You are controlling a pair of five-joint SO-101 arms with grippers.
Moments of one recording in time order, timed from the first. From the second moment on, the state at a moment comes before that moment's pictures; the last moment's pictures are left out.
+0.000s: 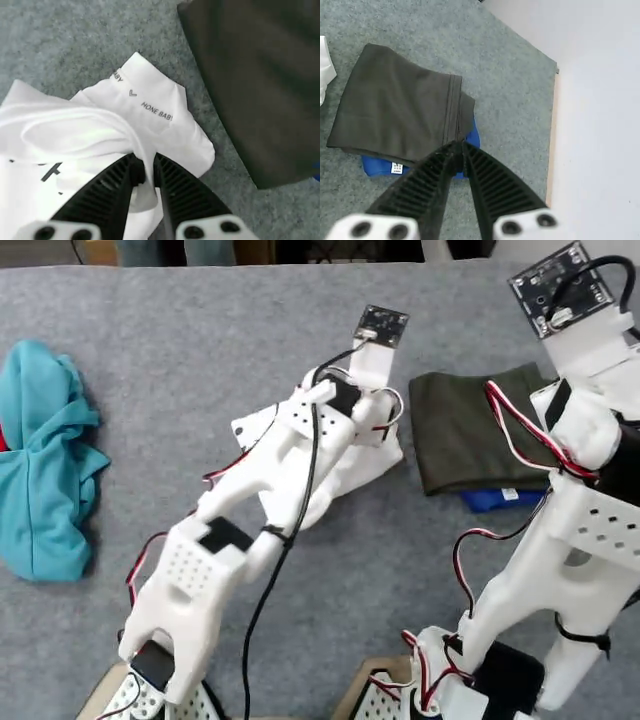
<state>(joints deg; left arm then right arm) 30.7 41.1 -42.0 68.2 13.3 24.0 -20.5 -20.8 87.6 47.8</state>
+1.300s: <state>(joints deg) 15.3 57.3 -92.4 100.1 11.1 11.1 -18.0 -8.0 85.0 42.9</state>
